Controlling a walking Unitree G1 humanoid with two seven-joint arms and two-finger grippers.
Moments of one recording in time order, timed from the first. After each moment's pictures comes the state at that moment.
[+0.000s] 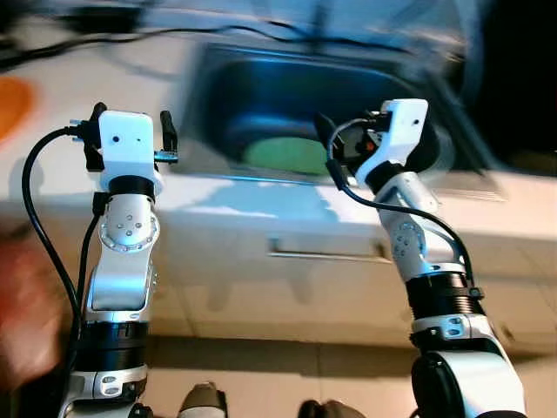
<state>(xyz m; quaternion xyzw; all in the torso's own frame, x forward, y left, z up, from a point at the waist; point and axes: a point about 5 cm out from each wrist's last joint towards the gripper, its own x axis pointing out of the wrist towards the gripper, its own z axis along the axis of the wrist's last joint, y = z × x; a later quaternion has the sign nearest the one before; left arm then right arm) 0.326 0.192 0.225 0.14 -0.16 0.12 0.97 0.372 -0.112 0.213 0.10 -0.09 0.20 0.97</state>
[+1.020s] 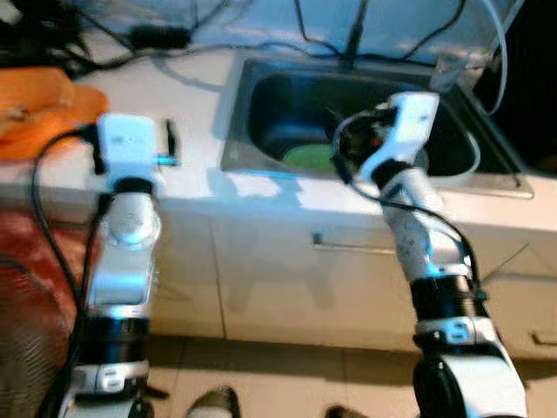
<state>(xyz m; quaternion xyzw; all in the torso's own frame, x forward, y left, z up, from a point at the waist) 0.333 0.191 0.217 0.13 -0.13 0.10 0.98 0.369 -0.121 0.219 0.10 -0.10 0.16 0.98</state>
